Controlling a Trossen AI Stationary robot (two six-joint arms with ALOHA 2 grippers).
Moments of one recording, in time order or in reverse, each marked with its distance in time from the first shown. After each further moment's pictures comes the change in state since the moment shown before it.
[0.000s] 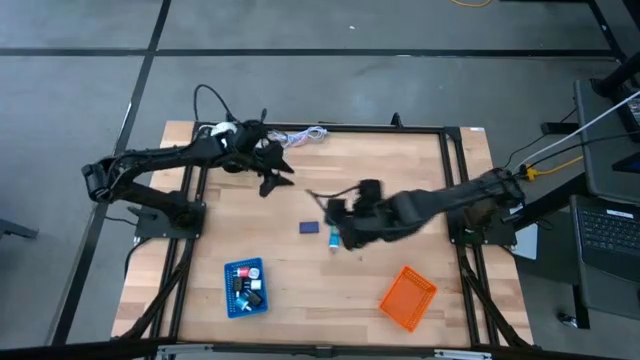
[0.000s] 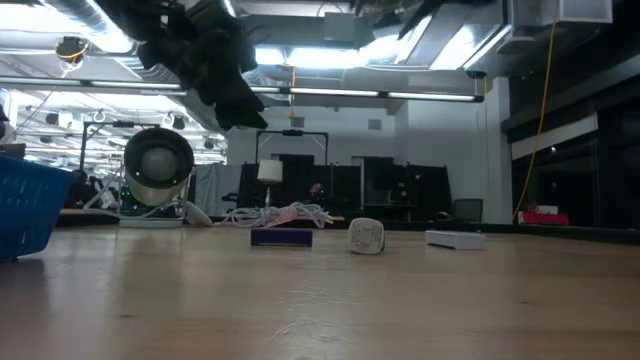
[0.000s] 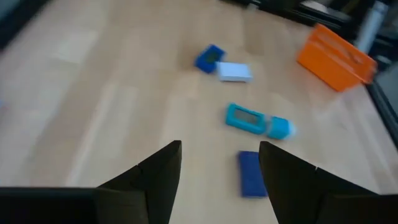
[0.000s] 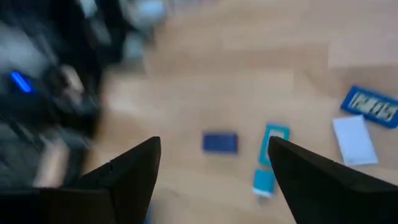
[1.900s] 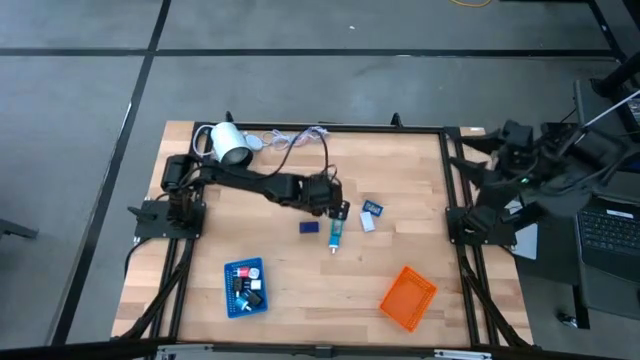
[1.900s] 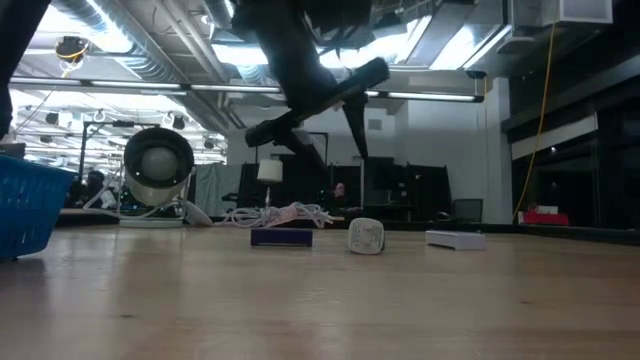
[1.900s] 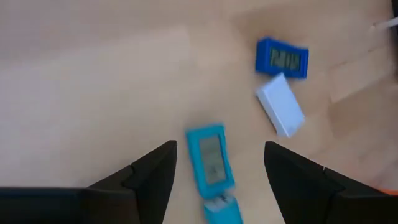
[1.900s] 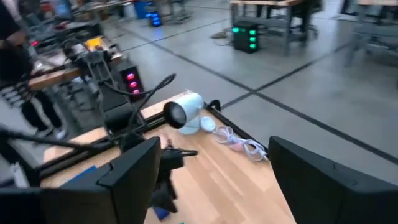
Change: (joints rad) left arm -0.506 0.643 0.620 -0.315 -0.701 -1.311; right arm 0.515 -0.721 0.001 -0.386 0.577 -0.801
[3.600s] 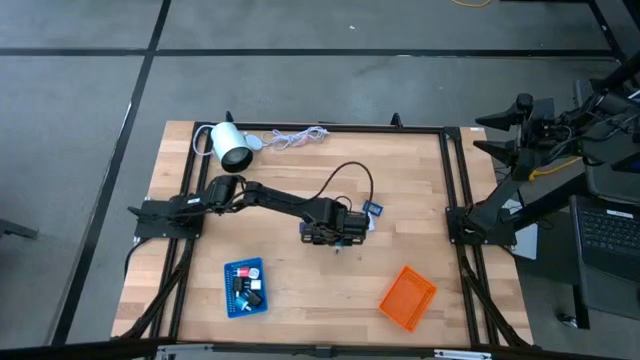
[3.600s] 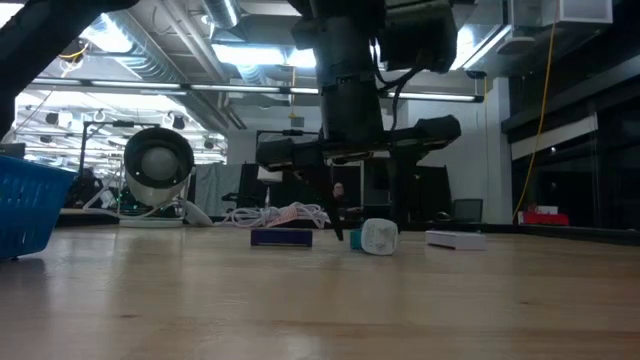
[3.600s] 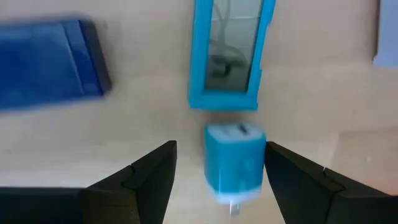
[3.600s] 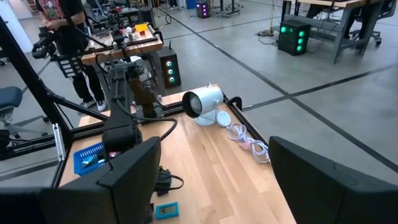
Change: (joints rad) left arm -0.098 0.412 0.487 -0.409 0.205 -0.396; right arm 0.070 -0.255 0.000 0.001 -0.122 -0.318
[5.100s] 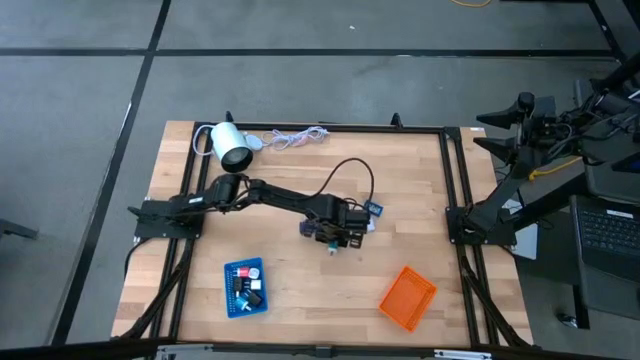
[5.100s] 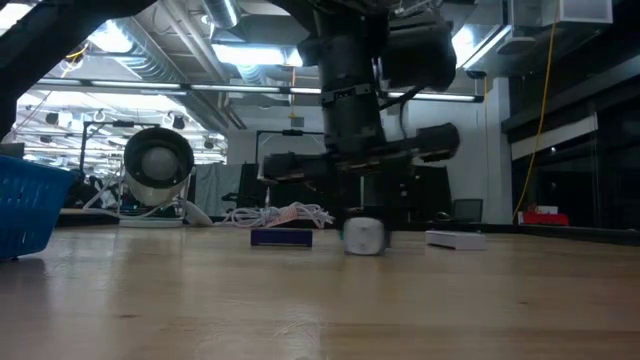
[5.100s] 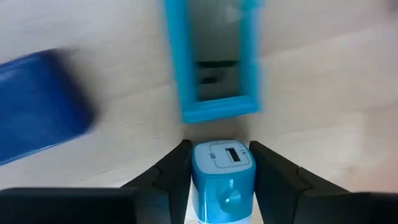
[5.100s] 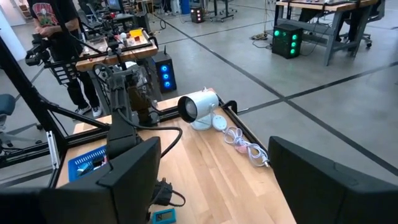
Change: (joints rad) left arm 0.029 0.039 0.007 0.016 0.101 0.241; right arm 0.000 -0.001 0.000 0.004 0.031 0.010
